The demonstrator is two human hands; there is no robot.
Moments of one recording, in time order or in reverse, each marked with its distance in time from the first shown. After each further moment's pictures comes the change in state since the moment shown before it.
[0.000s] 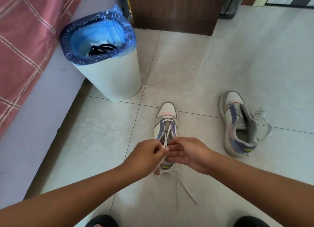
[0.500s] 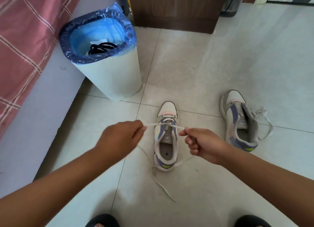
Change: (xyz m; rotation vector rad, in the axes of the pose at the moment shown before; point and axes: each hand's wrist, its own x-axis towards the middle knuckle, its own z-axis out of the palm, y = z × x) left_hand 0.005 -0.010 -0.060 0.736 0.328 0.313; right_hand 0.003 -0.017 -0.029 -0.007 0.021 -0.052
